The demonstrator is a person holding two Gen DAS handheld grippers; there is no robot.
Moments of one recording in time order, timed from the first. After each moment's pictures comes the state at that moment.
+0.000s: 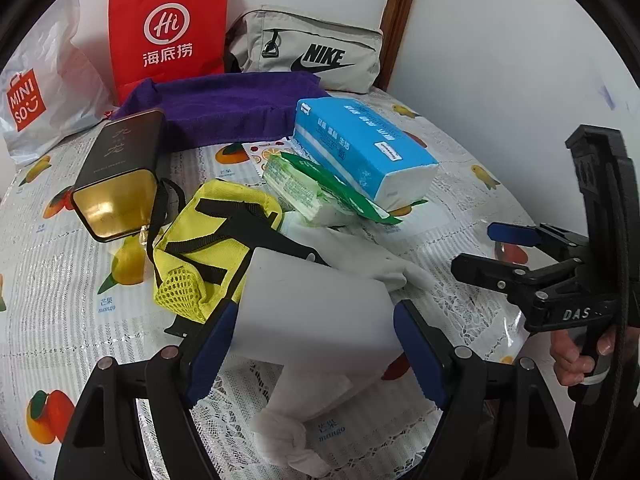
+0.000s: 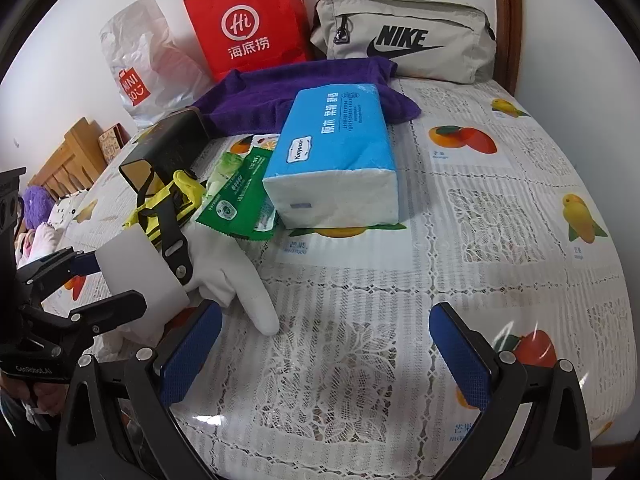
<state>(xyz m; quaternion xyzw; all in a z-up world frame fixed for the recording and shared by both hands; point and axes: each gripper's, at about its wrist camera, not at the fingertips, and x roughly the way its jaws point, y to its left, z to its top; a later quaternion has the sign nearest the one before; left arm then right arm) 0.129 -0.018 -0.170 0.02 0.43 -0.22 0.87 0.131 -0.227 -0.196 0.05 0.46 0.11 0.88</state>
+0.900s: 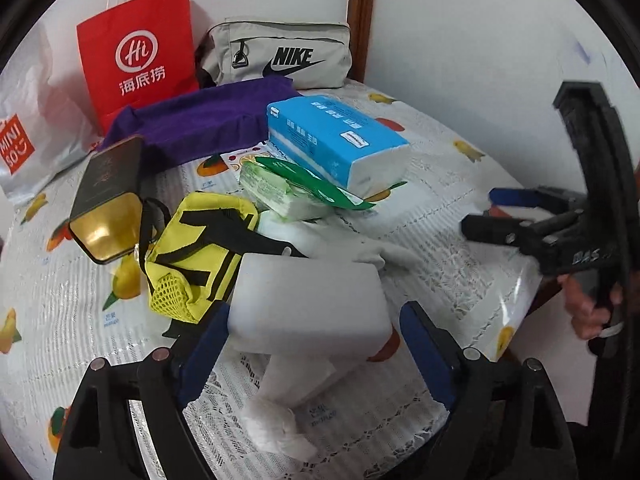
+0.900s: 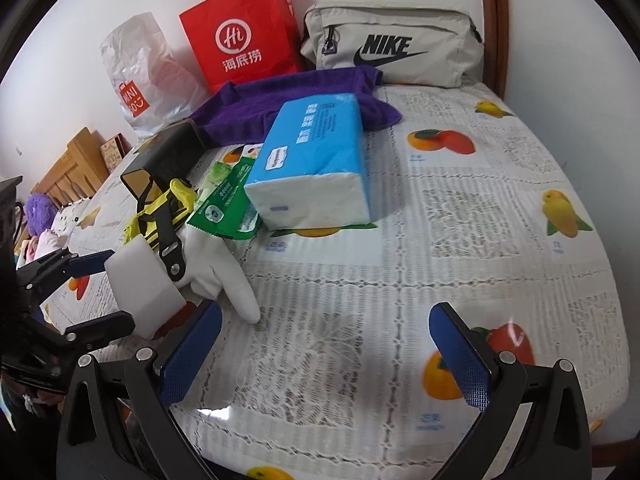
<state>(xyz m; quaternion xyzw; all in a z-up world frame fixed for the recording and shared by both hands) 0.113 -0.036 -0.166 0.09 0.42 -0.24 0.87 0.119 -0.256 -0.187 0.06 0.45 0.11 0.89</state>
